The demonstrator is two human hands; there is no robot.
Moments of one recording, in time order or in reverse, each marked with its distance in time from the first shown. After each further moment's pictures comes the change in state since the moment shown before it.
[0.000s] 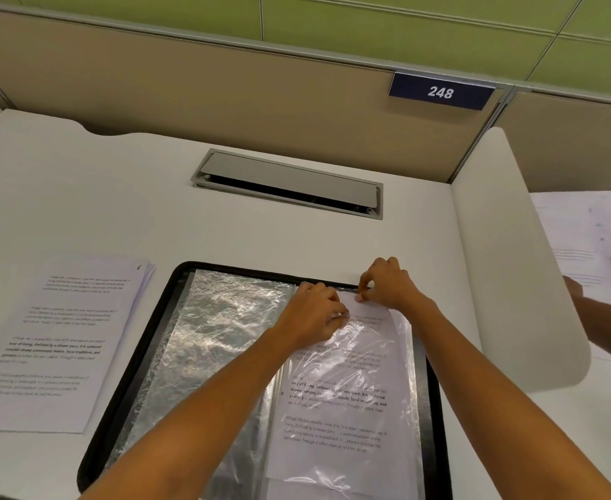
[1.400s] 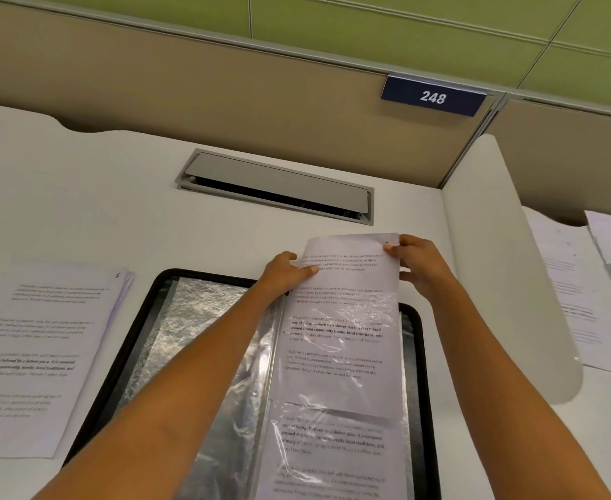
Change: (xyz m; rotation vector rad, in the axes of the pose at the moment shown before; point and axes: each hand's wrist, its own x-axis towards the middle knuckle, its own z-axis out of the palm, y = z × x) left_hand 0.061 -0.054 -0.038 -0.857 -0.103 -0.840; right_hand 0.011 0.040 -0.051 1.299 0.220 0.317
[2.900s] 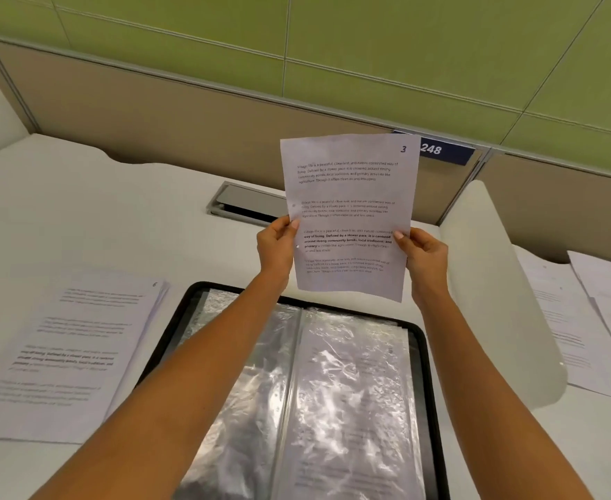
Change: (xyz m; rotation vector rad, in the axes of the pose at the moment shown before) left_hand -0.058 0.049 -0.053 -0.774 0.425 0.422; right_hand -0.065 -0.042 0.039 0.252 0.133 -0.494
